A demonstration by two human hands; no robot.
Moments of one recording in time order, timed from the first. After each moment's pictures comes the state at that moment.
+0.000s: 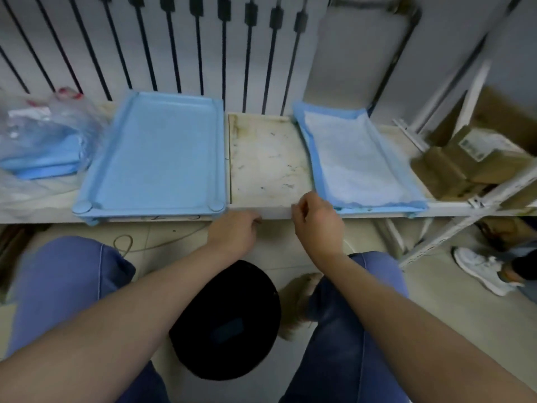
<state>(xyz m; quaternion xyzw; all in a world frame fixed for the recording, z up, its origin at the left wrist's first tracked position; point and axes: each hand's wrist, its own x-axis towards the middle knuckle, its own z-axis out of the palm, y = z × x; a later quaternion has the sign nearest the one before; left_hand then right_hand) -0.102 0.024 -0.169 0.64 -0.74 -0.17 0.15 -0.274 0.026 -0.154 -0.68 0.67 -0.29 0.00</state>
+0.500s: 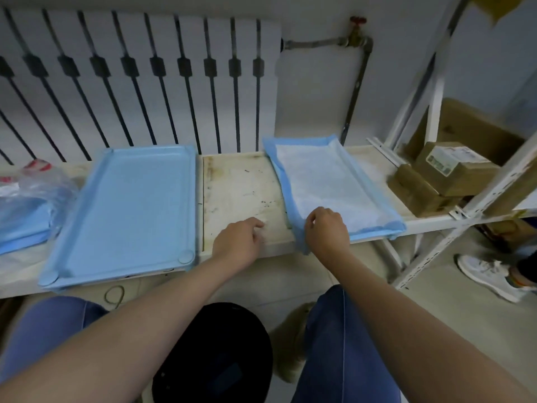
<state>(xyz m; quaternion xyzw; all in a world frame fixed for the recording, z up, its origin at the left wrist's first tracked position) -0.165 -0.027 -0.132 0.64 -0.72 -0.18 0.20 -0.352 -0.038 -0.134 -0.61 0.76 -0.22 0.06</state>
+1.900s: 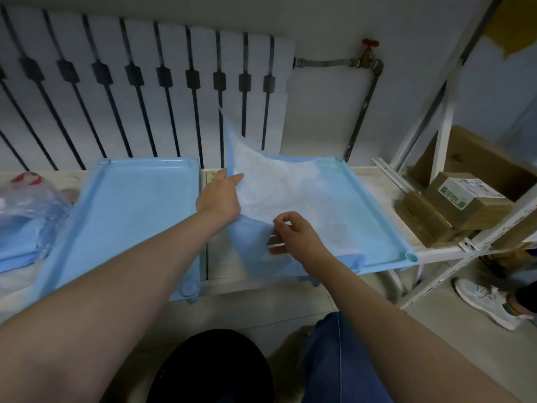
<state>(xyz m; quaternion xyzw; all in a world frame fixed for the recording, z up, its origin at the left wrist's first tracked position) -0.117 -0.142 -0.071 0.68 -0.69 -0.14 0.22 -0.286 -0.072 -0.094 -0.50 0.56 -0.41 0.51</state>
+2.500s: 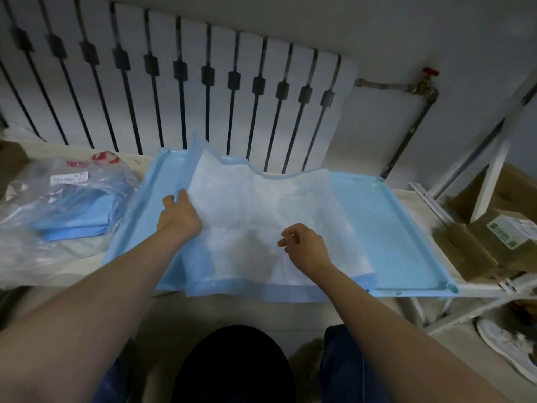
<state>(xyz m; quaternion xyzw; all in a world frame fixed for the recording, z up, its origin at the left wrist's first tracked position) 0.050 -0.113 -0.119 0.82 -0.50 -0.22 0.17 -0.209 -0.083 -0.115 -0.66 0.66 -0.24 0.27</state>
